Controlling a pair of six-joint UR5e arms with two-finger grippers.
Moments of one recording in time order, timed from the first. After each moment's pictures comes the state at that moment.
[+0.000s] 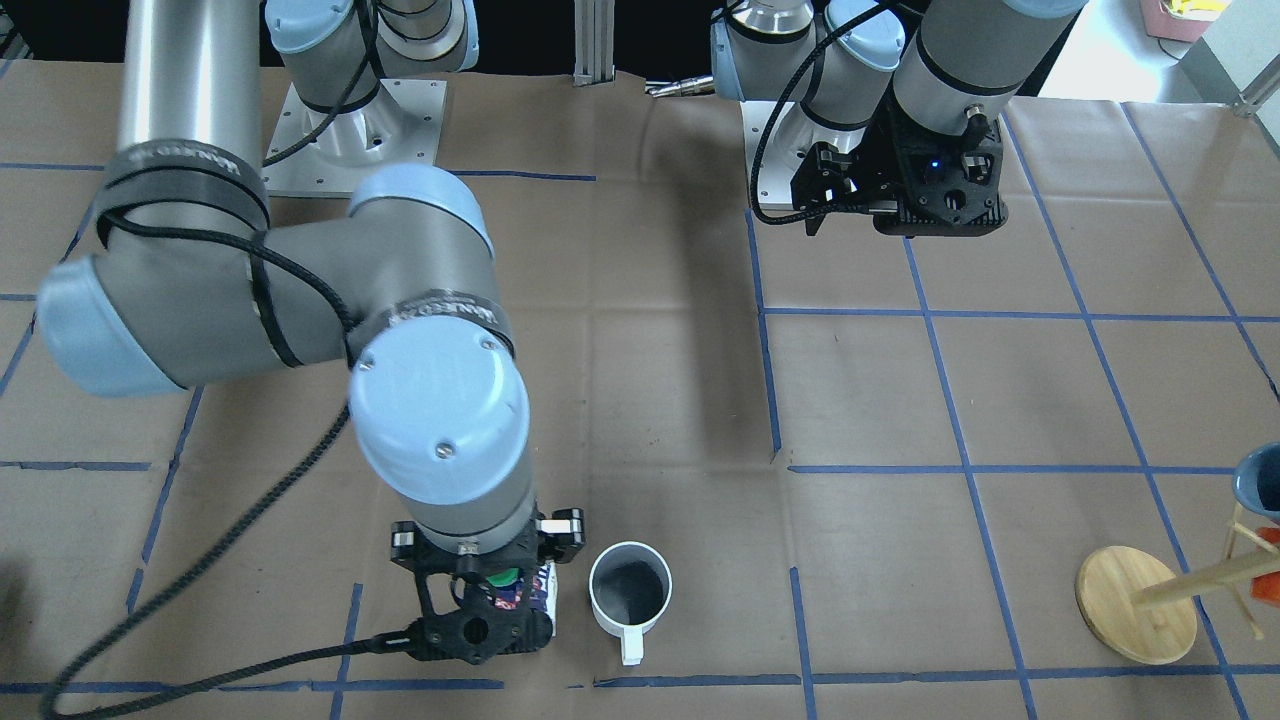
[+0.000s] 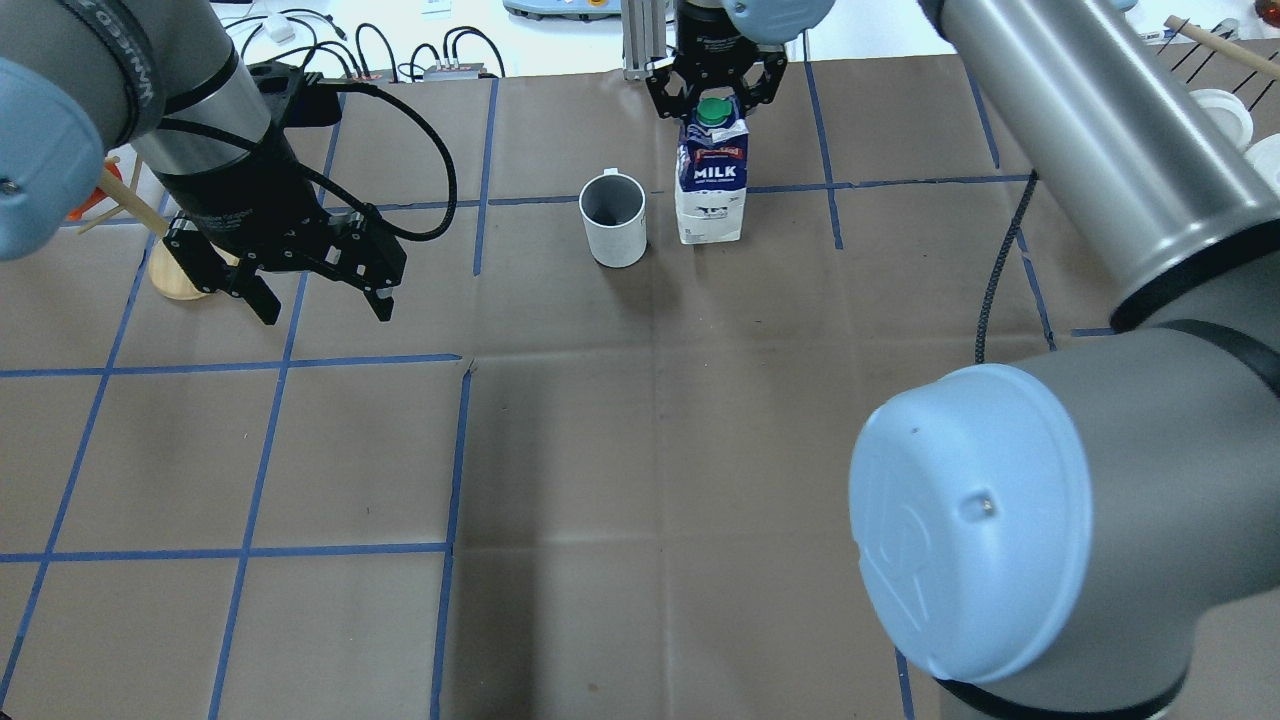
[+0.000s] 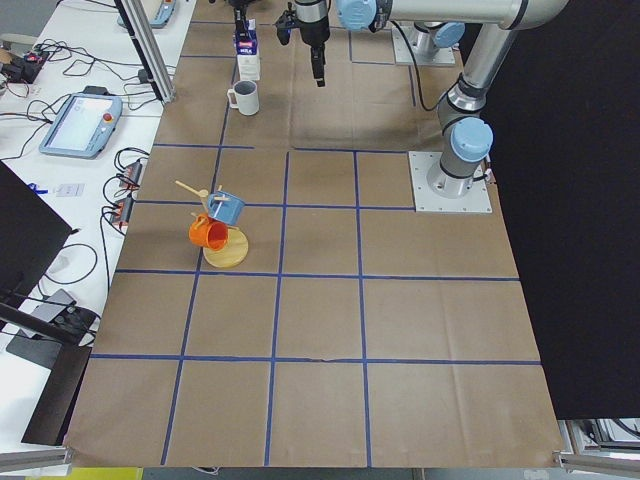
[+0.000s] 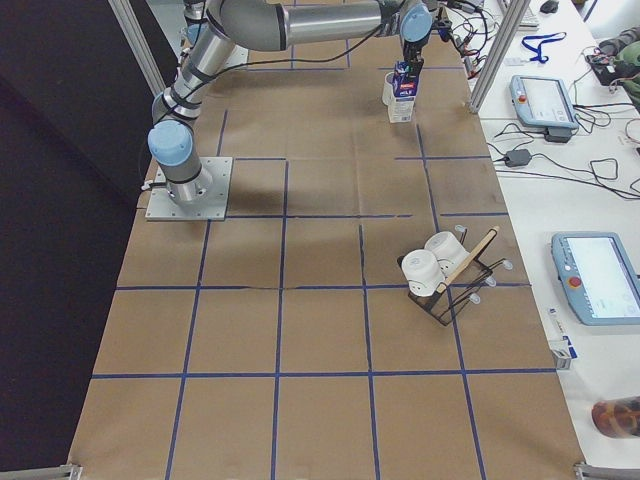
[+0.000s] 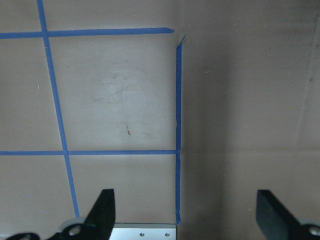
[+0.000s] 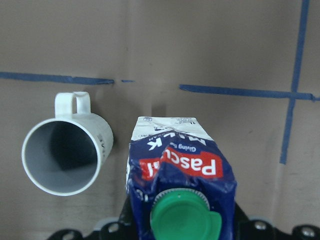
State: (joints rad) left arm -1.56 -1.55 -1.59 -1.73 1.58 0.02; right arm 1.83 -0.83 0.87 -1.60 -1.60 0.19
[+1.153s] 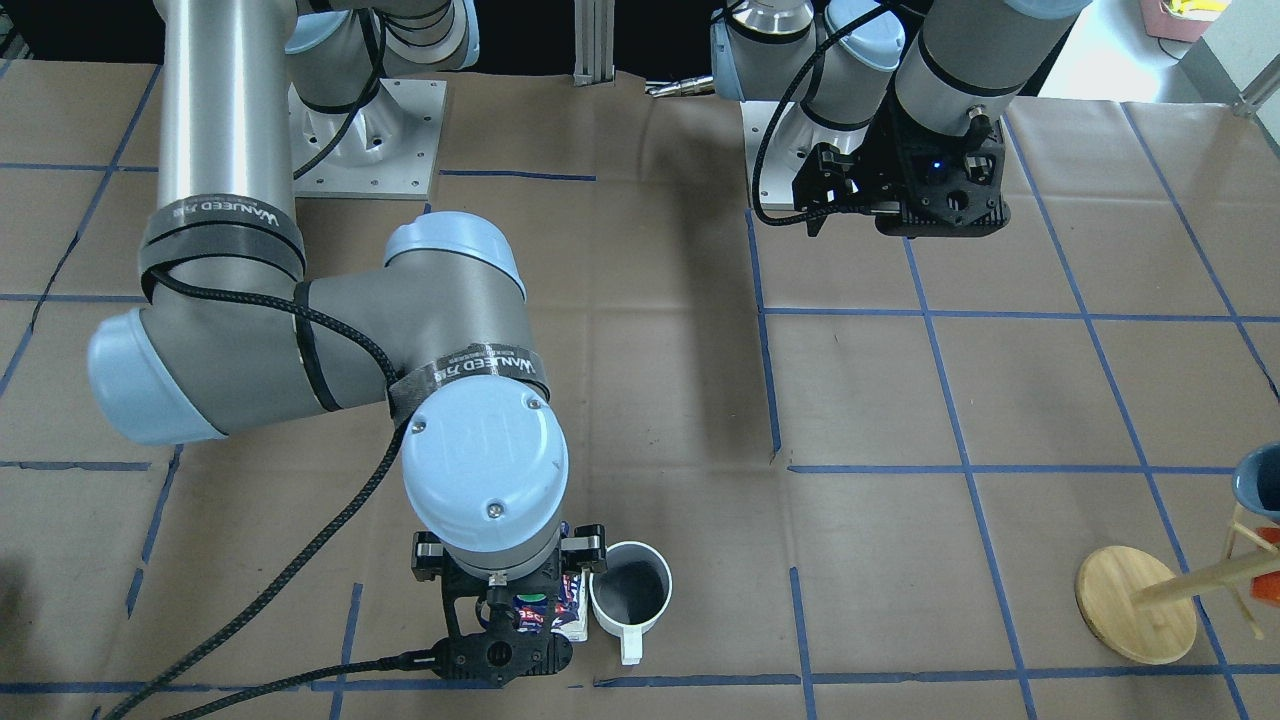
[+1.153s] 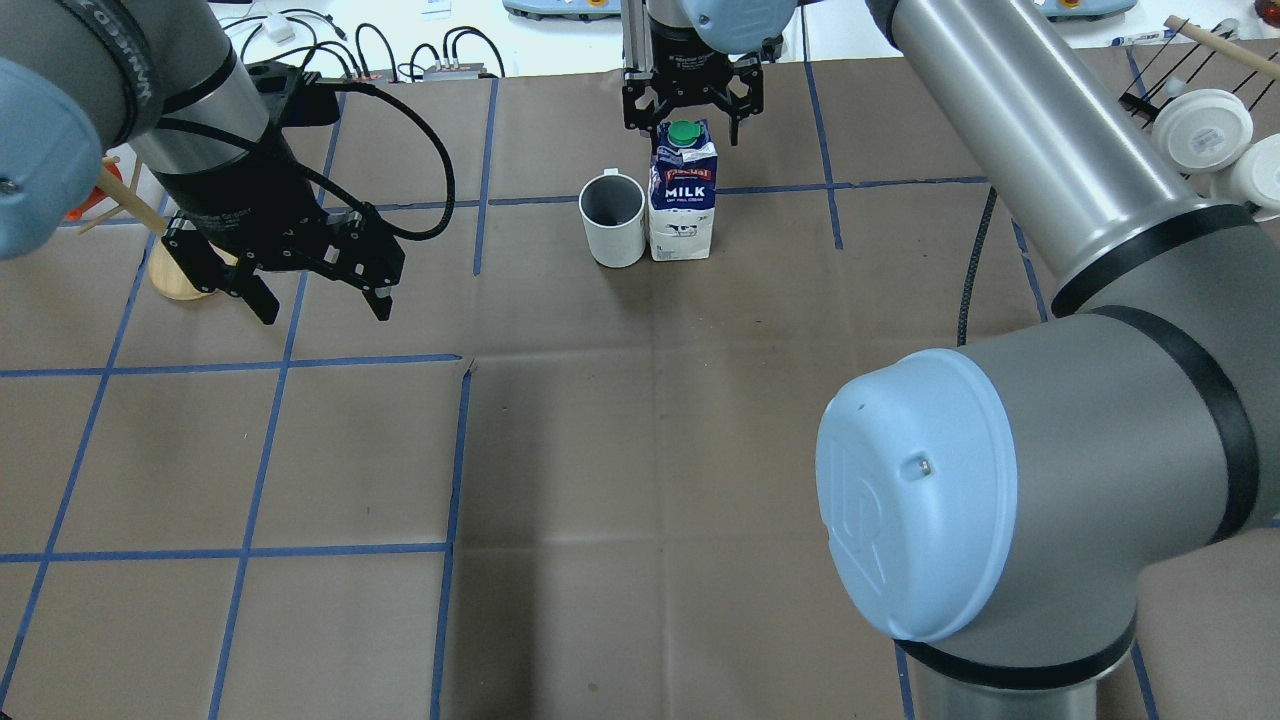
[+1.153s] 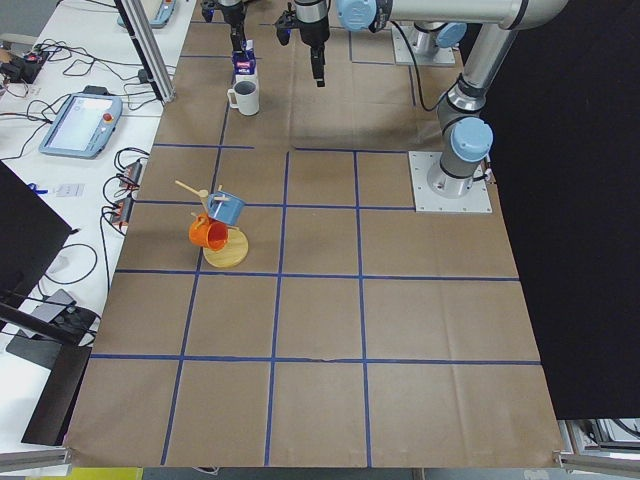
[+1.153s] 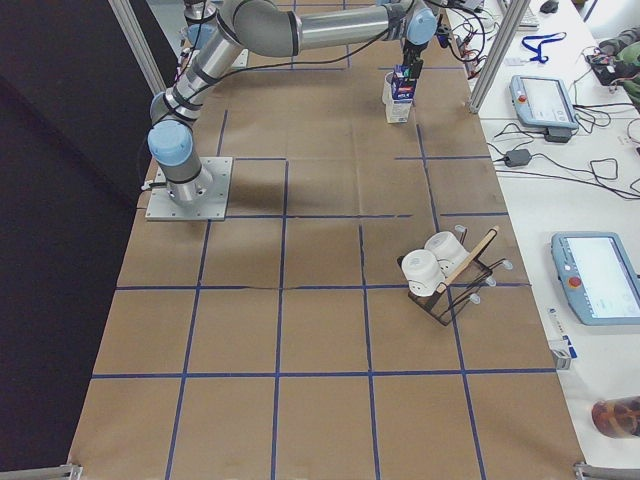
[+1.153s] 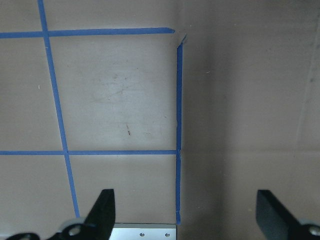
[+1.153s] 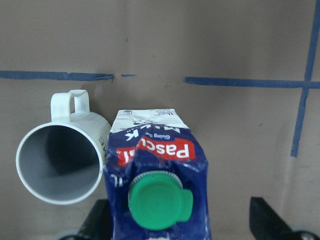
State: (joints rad) left arm -1.56 -1.55 -1.59 -1.73 1.58 0.02; right arm 1.82 -0.81 0.82 -1.52 -1.60 0.21
